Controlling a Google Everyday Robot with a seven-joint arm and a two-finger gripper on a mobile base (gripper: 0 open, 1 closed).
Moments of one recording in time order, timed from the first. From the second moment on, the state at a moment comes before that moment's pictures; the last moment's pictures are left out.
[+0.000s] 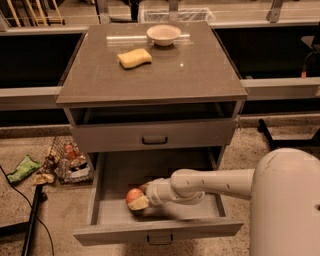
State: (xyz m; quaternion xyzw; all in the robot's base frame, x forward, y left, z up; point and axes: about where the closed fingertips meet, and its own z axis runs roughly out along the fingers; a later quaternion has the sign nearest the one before) arm 0.556 0.088 0.402 -0.44 0.79 0.29 0.31
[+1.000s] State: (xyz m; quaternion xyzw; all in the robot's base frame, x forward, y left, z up) arm 0.558 0.074 0.386 -0.43 0.81 0.28 0.29
